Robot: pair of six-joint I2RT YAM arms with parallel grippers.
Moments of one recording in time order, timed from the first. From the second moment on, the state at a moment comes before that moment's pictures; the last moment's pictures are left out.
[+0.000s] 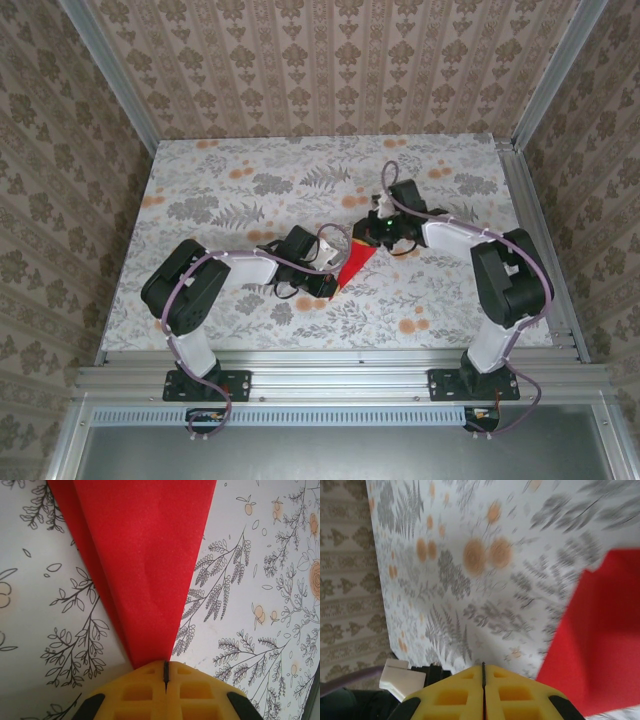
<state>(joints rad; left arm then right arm) -0.74 1.77 0.83 -0.12 0.57 -0.15 0.36 1.77 1.05 -0.15 -0.65 0.74</state>
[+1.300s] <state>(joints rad) -0.74 1.76 0.84 -0.17 0.57 -0.14 0.21 2.09 1.26 -0.22 -0.66 0.60</state>
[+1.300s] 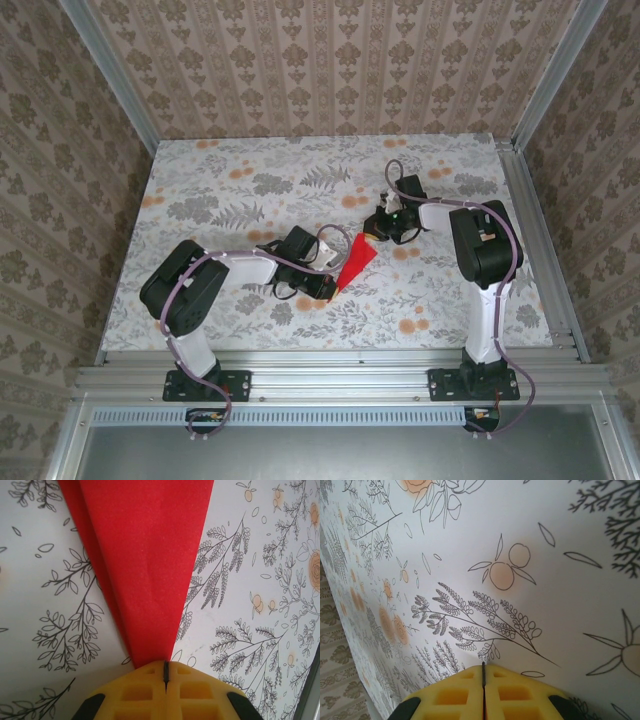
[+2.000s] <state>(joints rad) -0.81 1.67 1.00 -0.37 0.44 -0.16 0.20 1.71 0.98 -0.25 -0.63 0.57</state>
